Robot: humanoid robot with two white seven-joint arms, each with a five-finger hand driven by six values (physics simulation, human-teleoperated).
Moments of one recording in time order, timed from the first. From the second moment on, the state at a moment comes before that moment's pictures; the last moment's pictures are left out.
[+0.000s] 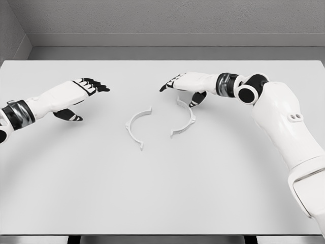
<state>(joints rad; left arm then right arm) -0.50 0.68 -0.46 -1.28 -0.57 -0.61 -0.27 -0.89 -0.21 0.60 -0.80 0.72 -0.61 0.54</state>
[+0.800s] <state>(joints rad) -0.50 0.71 -0.45 -1.28 -0.55 -0.61 -0.27 -0.86 -0.20 0.60 -0.87 0.71 -0.61 0.54</state>
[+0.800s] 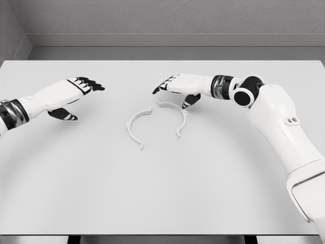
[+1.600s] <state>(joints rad) -0.48 0.72 -0.46 -1.30 -0.52 -0.61 -0.27 -0.79 -0.28 0.57 -1.05 0.70 -0.61 0.57</state>
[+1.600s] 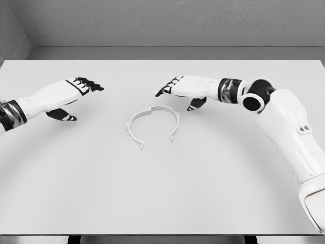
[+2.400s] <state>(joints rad) -0.48 0.60 -0.52 -1.38 -0.52 -0.61 -0.28 -0.85 -0.20 0.55 -0.90 0.71 -0.61 0.57</state>
